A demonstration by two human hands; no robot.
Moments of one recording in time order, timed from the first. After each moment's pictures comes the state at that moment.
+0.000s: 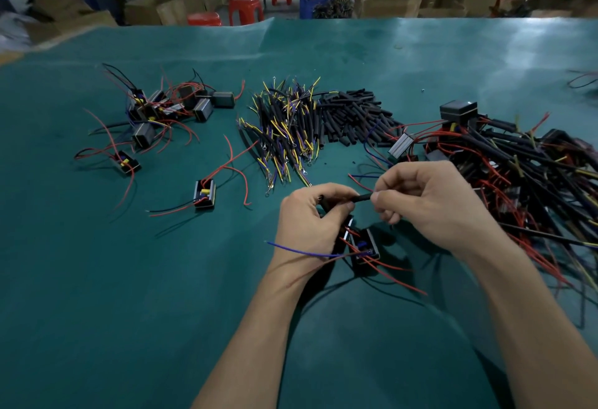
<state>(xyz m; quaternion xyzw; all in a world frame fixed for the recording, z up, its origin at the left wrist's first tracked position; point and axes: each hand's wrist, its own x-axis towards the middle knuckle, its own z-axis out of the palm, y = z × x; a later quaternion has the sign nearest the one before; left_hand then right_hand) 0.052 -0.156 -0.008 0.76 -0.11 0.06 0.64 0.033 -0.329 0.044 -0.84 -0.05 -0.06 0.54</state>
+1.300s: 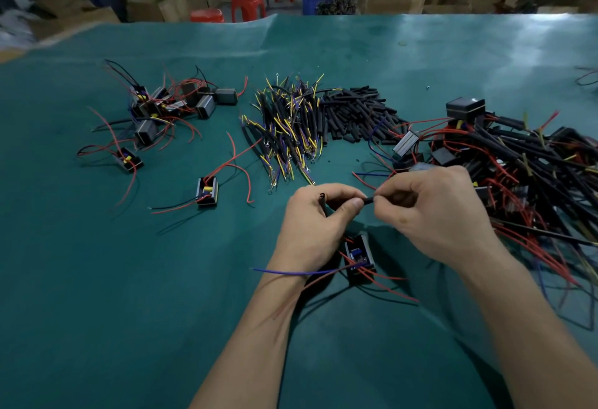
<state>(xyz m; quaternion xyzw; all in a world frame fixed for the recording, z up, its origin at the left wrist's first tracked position) 0.050 -0.149 -0.003 0.77 -0.16 0.04 0.62 0.023 -0.320 0.044 -0.92 -0.13 -0.23 0.28</state>
